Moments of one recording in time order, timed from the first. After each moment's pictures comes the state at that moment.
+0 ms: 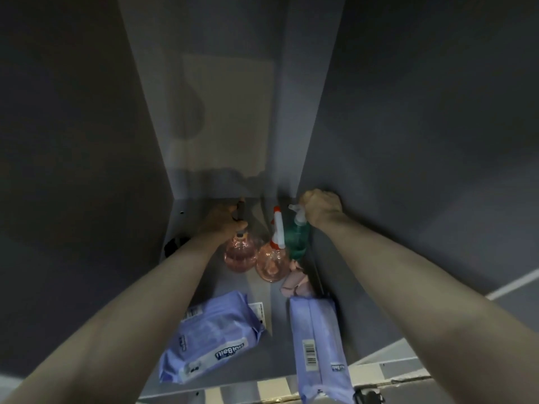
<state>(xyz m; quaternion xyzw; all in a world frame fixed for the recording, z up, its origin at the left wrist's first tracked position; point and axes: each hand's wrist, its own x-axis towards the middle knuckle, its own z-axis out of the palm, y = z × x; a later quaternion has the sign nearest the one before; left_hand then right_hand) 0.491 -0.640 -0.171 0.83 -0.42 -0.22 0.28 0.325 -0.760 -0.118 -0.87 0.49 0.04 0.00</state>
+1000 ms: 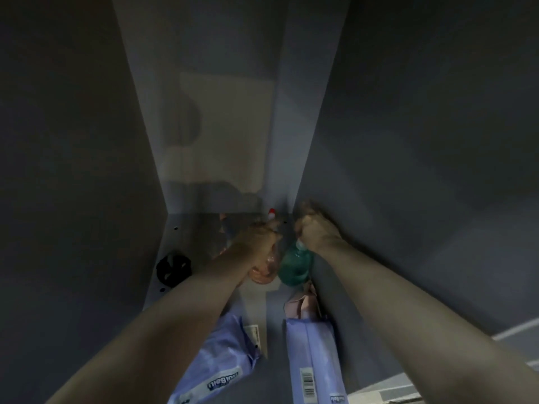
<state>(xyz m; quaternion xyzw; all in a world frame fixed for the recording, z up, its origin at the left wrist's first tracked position) 0.451 -0.689 -0.185 0.71 -0.70 0.00 0.04 0.320 -0.770 -0.135 -0.89 0.45 0.05 0.07</state>
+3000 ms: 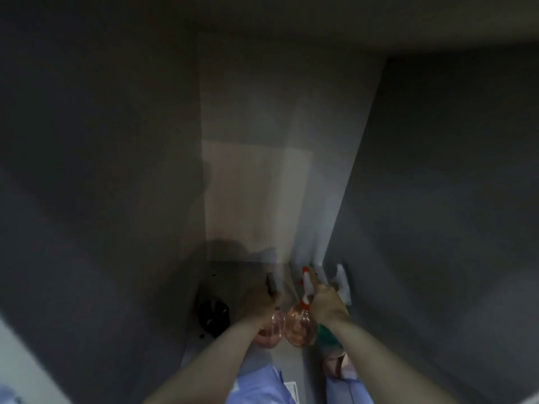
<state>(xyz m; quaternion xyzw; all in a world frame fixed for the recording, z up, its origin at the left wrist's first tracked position) 0.479 -0.616 -0.183 0.80 -0.31 -0.35 0.38 0.355 -0.694 -0.160 -0.81 0.54 -0.03 0.24</state>
